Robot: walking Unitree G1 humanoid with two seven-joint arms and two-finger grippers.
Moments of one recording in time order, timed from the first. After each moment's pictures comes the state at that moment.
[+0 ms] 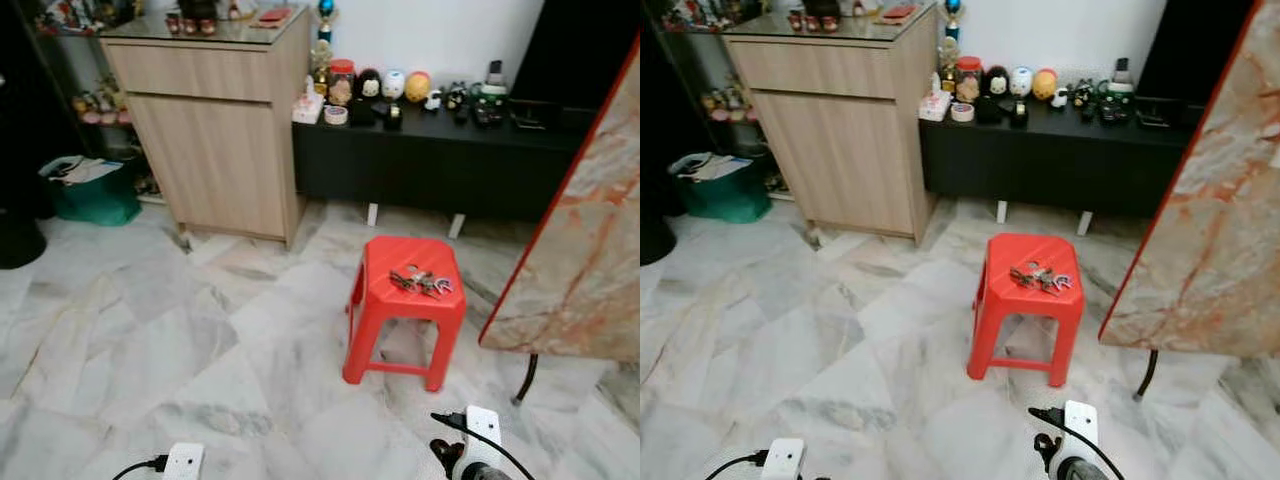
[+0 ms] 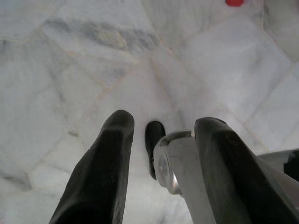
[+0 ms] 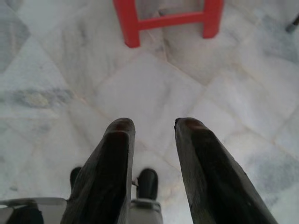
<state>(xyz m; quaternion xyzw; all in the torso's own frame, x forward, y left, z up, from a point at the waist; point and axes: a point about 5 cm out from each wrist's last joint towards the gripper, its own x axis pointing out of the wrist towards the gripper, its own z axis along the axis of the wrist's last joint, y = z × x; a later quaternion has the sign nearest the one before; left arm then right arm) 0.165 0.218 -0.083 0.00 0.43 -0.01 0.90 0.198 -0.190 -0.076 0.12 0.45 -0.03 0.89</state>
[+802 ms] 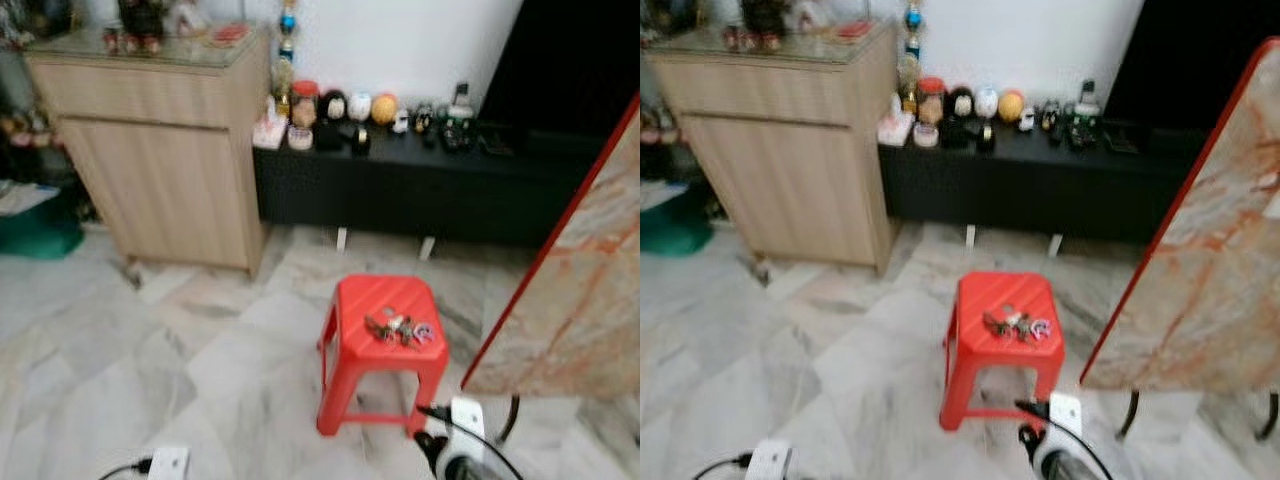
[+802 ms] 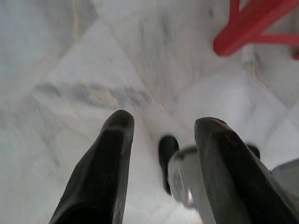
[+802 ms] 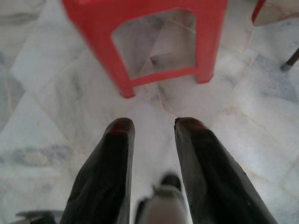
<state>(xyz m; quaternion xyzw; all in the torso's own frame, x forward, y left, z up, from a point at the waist) 0.167 0.230 -0.080 0.00 0.43 0.02 0.90 0.205 -0.177 -0.074 0.13 0.43 -0.02 0.89</state>
